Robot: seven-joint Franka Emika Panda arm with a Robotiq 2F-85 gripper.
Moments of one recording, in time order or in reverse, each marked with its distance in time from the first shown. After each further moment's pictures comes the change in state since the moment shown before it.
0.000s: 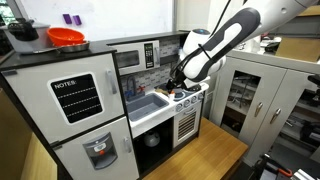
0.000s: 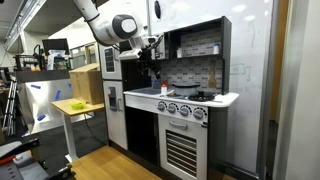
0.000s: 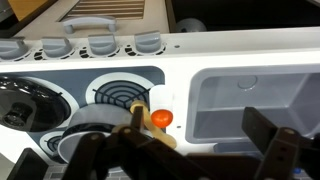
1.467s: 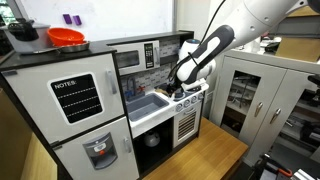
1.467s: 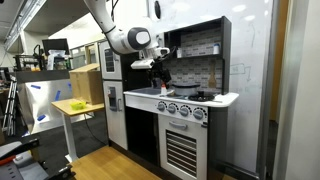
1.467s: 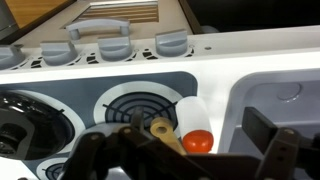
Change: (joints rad) arm -0.067 0.197 0.018 0.186 0.039 -0.072 -0.049
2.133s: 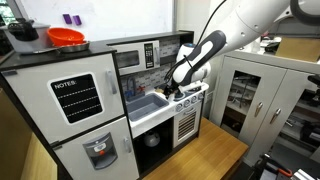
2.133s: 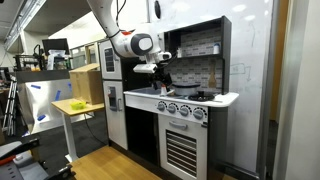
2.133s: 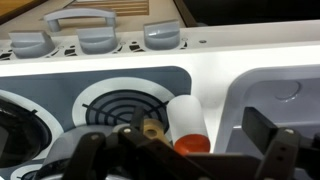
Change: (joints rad) arm -0.036 0.077 0.048 0.072 0.042 0.009 -0.057
